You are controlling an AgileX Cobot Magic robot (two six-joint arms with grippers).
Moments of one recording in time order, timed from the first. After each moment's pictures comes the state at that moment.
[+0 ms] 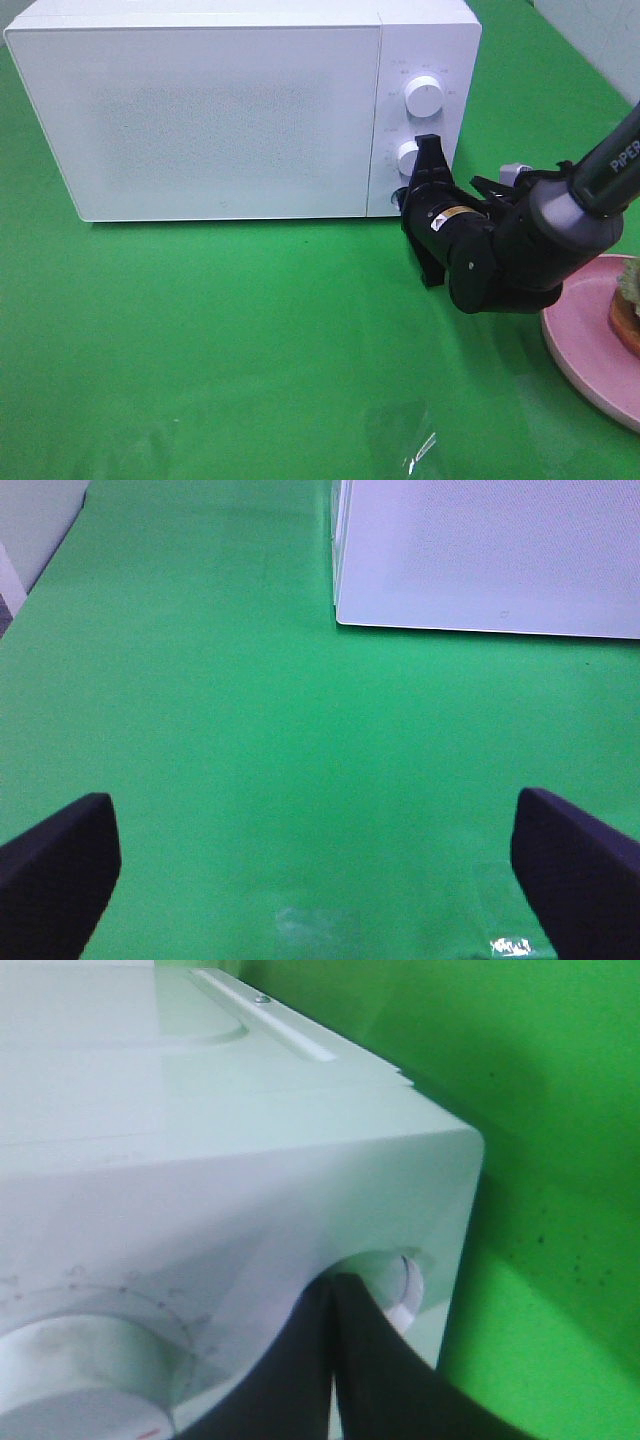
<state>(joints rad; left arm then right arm) 0.04 -0.01 -0.52 -0.09 1.09 0.02 0.50 2.18 -0.85 0.43 -1.00 1.41</state>
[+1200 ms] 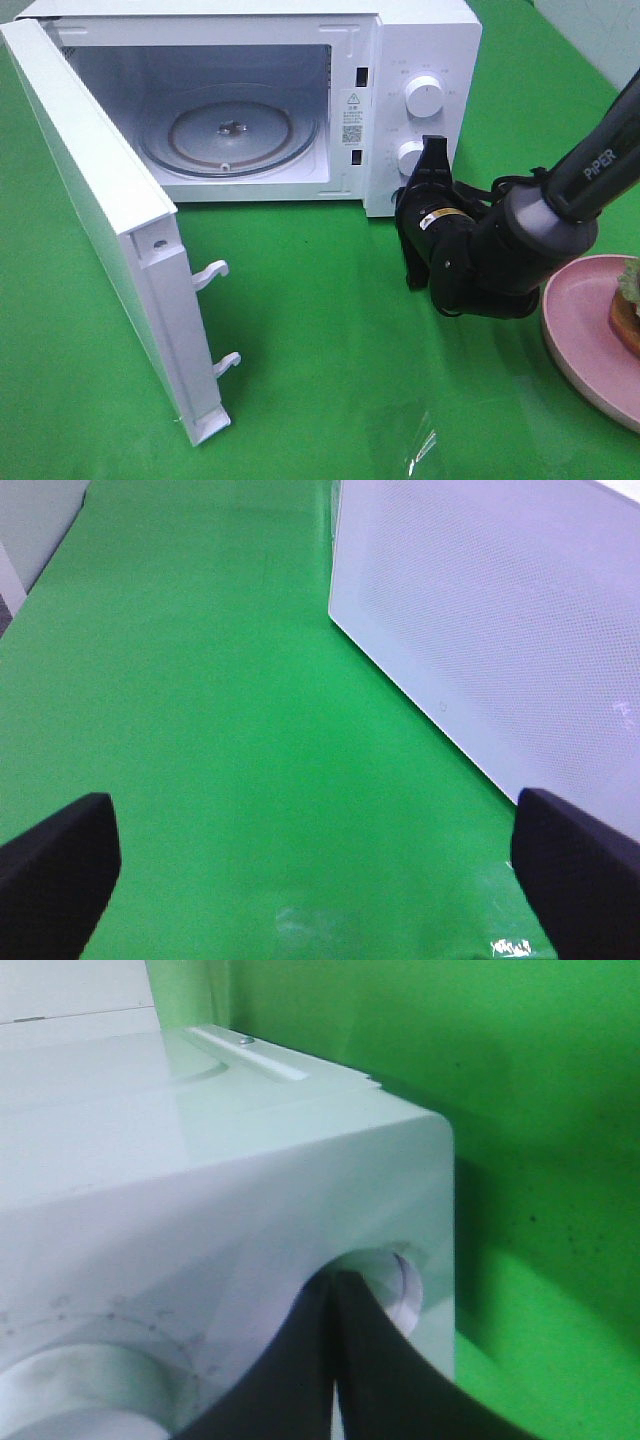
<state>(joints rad) 0.04 -0.01 -0.52 -0.09 1.09 0.02 0.56 2.19 -0.87 0.59 -1.01 1.48</state>
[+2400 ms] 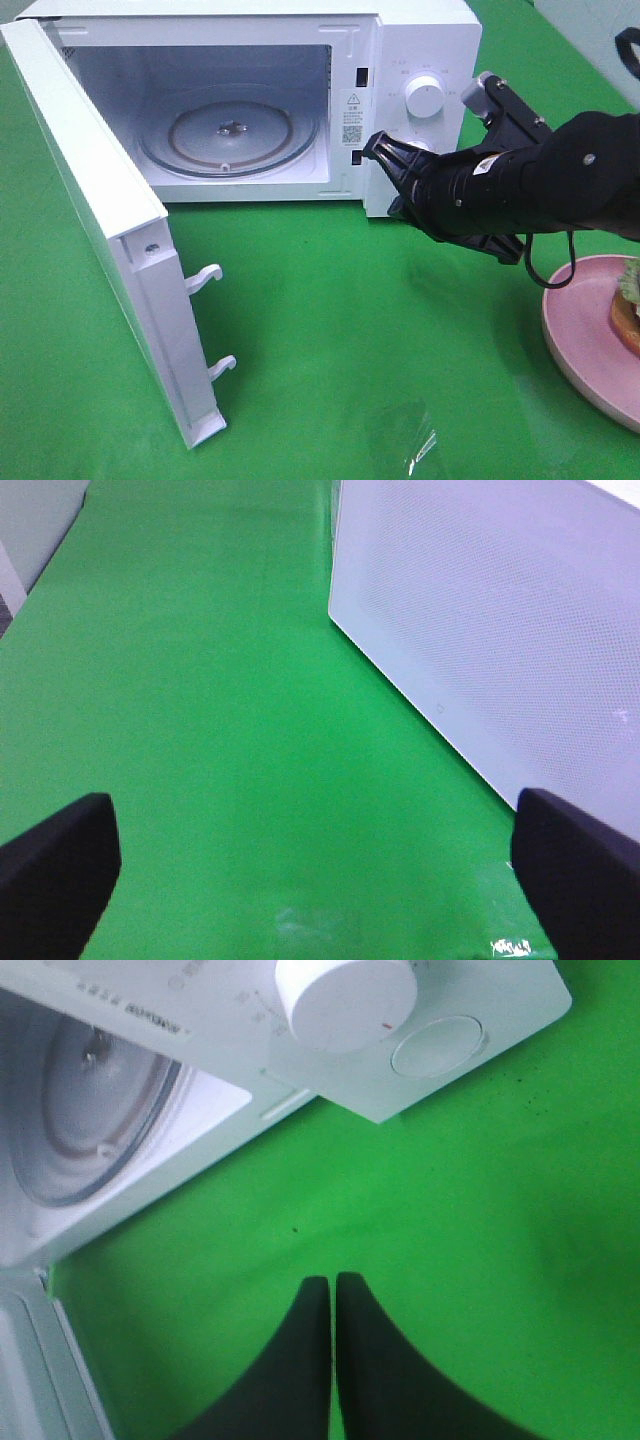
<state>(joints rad) 0.04 -0.01 -0.52 -0.09 1.09 0.02 0.54 1.67 -0.74 0.52 -0.23 0.45</state>
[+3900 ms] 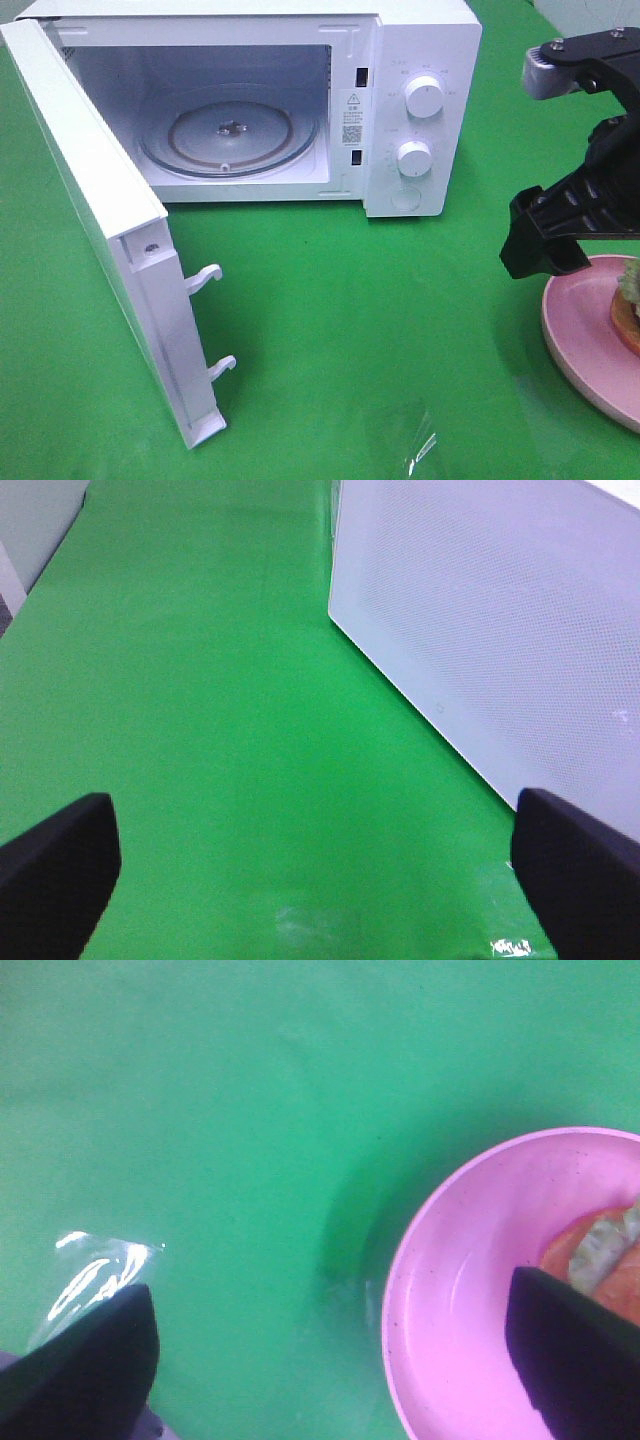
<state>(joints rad) 0.04 -0.01 -0.52 -0.09 1.09 0.02 0.44 1.26 -0.84 -0.12 0.77 0.16</state>
